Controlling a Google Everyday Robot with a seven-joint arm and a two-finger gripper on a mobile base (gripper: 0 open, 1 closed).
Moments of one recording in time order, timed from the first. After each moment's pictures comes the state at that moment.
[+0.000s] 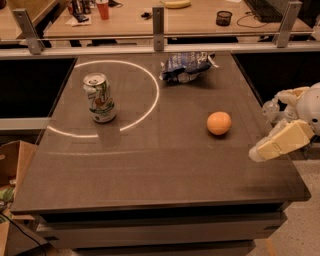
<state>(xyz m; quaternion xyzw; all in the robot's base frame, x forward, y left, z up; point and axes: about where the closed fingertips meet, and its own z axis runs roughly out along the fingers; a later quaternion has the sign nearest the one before) 0.456 -0.231 0.903 -0.44 0.83 0.12 0.33</state>
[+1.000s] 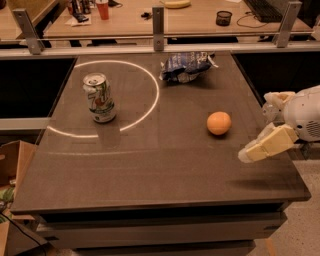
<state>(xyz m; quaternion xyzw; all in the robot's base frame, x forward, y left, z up) 0.471 -0.216 0.884 -0.45 0.80 0.14 0.37</state>
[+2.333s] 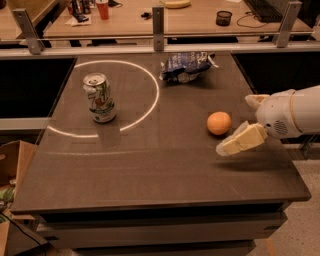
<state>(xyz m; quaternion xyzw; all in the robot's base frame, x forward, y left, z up) 0.508 -0.189 0.853 -0.43 0.80 0.15 0.38</state>
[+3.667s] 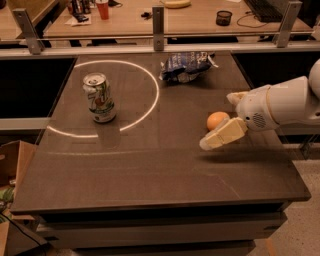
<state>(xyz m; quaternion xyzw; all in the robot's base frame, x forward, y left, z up) 0.529 -0.153 0.845 -0.44 0.80 0.18 0.37</state>
